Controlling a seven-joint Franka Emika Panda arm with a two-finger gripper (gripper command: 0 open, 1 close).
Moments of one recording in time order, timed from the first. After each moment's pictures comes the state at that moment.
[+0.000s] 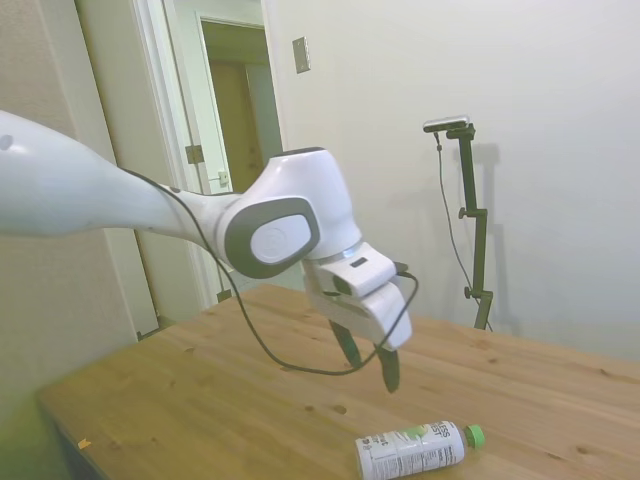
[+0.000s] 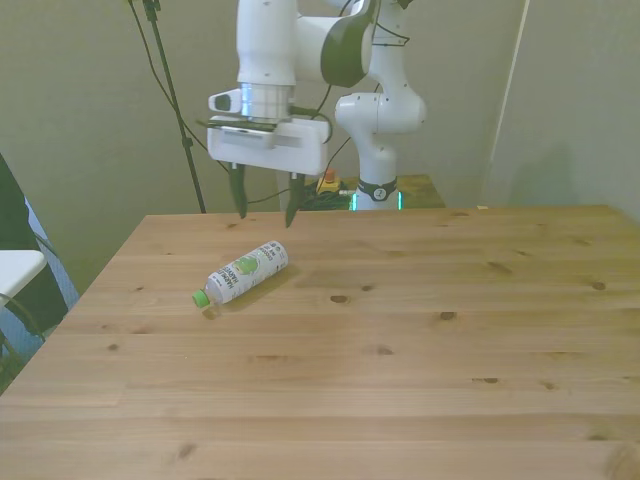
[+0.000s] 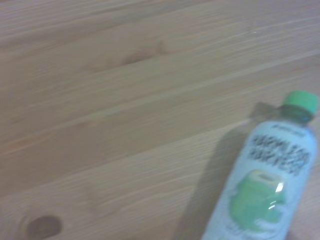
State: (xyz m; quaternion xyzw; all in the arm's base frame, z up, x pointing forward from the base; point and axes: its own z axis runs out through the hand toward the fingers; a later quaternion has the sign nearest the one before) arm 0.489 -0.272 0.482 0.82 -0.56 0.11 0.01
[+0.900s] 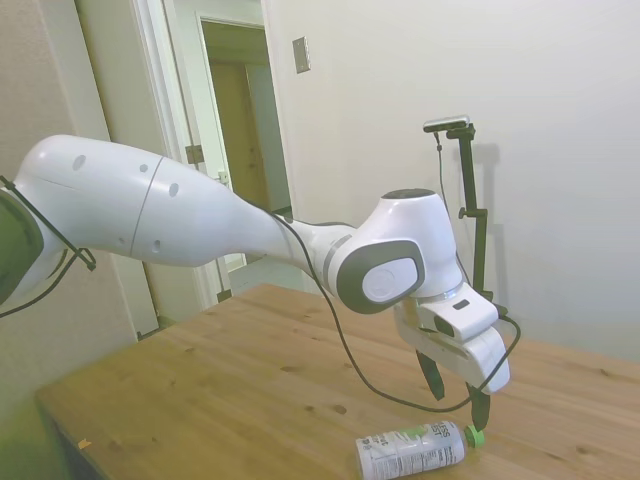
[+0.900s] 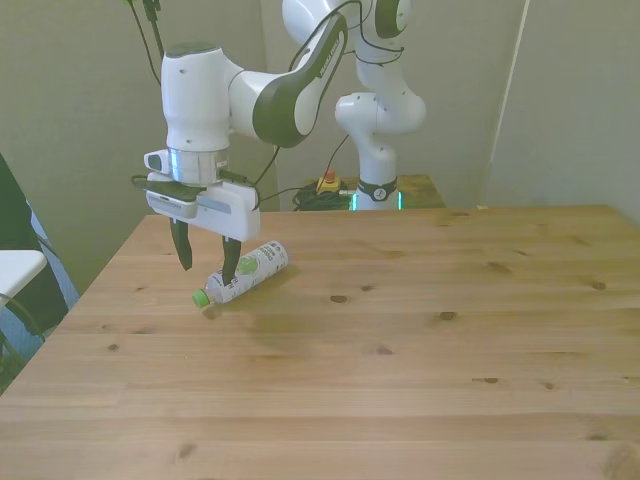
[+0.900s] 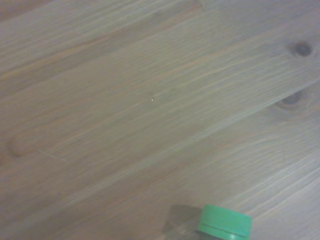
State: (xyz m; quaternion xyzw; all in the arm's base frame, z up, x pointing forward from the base) arm 0.559 -0.360 0.412 0.79 -0.61 0.09 0.02
